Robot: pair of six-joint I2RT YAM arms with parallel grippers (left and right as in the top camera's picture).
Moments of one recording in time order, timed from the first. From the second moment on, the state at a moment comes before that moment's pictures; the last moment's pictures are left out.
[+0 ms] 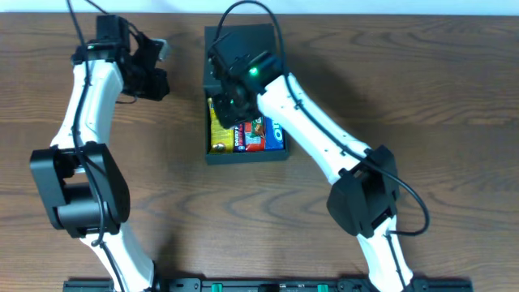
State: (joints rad) left arm 0.11 1.99 1.67 -0.93 0.32 0.29; right arm 0.71 2.23 2.12 -1.15 -0.14 0.40
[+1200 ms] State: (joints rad) left arm 0.06 2.06 1.75 -0.49 0.64 -0.33; right arm 0.16 2.29 2.25 -0.78 -0.29 0.28
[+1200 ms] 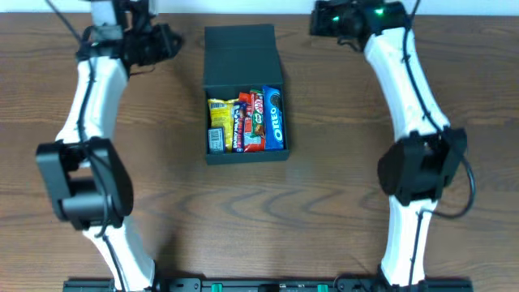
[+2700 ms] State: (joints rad) left arm 0.03 2.48 2.11 -0.83 0.57 -0.54; right arm 0.18 2.63 2.28 -0.79 -0.66 0.27
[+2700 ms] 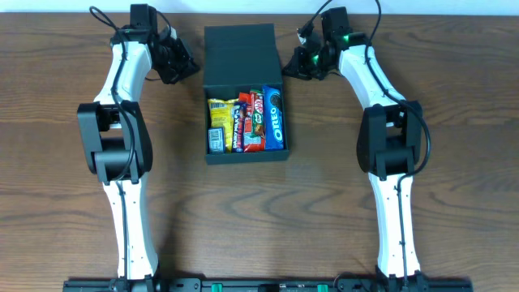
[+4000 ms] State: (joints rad) left arm 0.08 2.51 2.21 -0.66 0.99 -0.36; right arm 0.14 2.66 2.33 -0.48 -1.17 0.27
